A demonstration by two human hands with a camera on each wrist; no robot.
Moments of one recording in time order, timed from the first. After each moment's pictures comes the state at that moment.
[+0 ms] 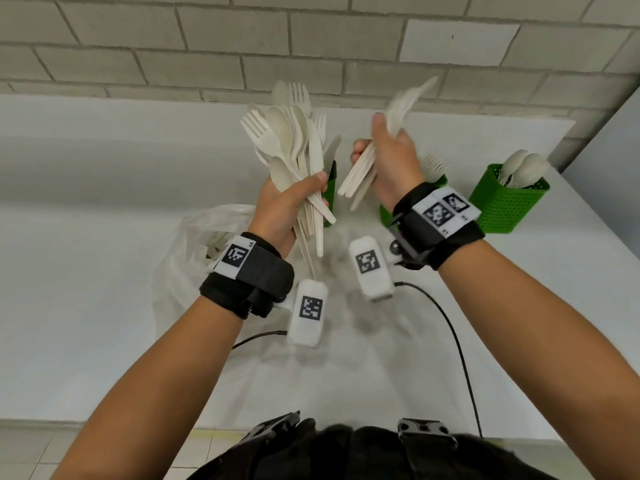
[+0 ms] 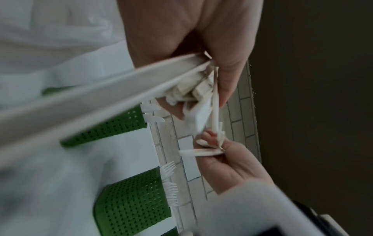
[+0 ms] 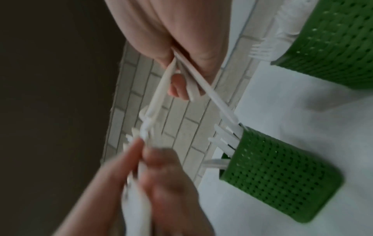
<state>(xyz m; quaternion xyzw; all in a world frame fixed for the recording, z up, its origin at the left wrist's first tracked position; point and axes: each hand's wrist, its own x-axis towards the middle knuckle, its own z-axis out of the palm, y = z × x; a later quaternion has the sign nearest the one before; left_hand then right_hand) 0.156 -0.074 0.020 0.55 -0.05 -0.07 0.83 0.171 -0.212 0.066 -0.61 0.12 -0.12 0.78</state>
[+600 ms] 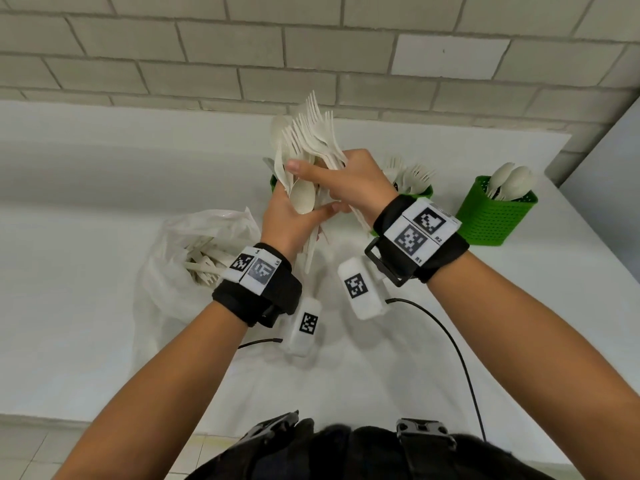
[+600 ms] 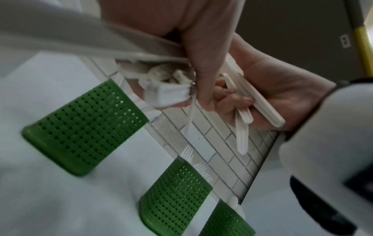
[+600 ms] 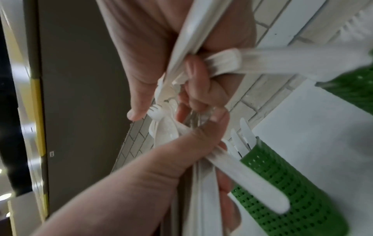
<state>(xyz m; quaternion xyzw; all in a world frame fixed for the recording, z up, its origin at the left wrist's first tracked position) 0.151 -0.109 0.011 0.75 -0.05 0.05 0.66 0.151 -0.216 0.072 -0.82 -0.02 -0.01 0.58</state>
